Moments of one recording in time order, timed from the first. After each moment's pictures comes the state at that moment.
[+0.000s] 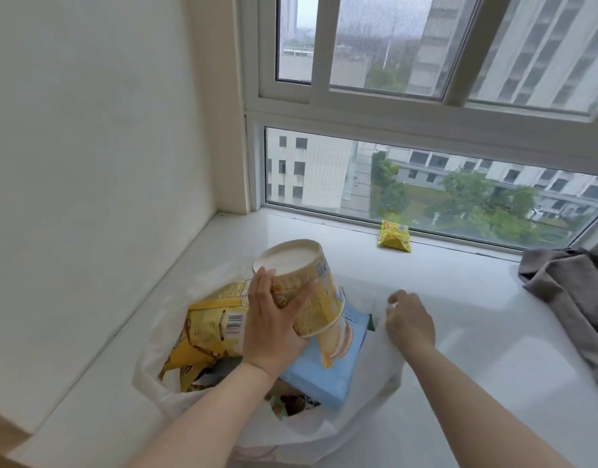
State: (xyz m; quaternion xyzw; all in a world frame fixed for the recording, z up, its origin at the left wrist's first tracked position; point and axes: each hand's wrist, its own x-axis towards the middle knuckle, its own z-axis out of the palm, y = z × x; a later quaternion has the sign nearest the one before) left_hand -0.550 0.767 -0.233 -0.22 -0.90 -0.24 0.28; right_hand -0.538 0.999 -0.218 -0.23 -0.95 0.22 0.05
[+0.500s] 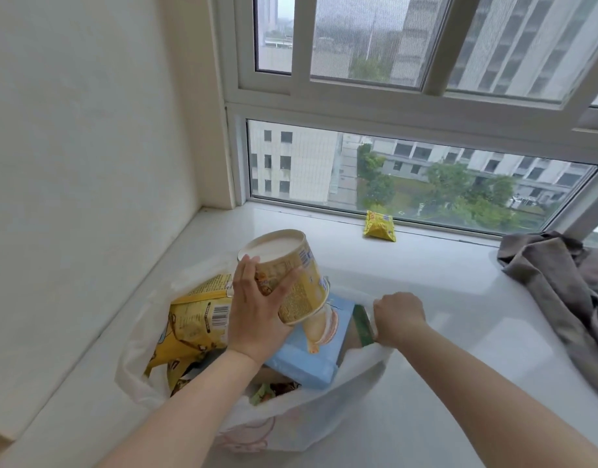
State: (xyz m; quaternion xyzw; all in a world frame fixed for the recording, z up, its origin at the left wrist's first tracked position) left_hand -0.557 0.767 -0.233 -0.23 -0.91 -0.22 0.28; right_hand -0.526 0.996 -0.192 -0.05 -0.95 -0.24 -0.17
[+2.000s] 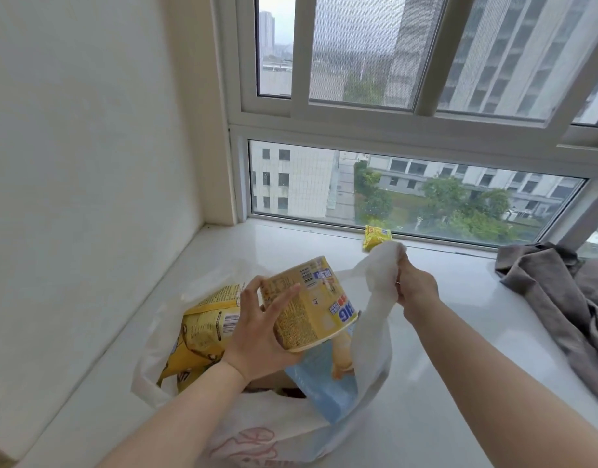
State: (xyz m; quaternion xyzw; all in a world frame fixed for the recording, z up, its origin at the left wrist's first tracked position) left_hand -0.544 0.745 -0.223 -0.32 -0.86 -0.35 0.20; right_hand -0.551 1.013 -0.157 -0.38 -0.63 0.66 0.11
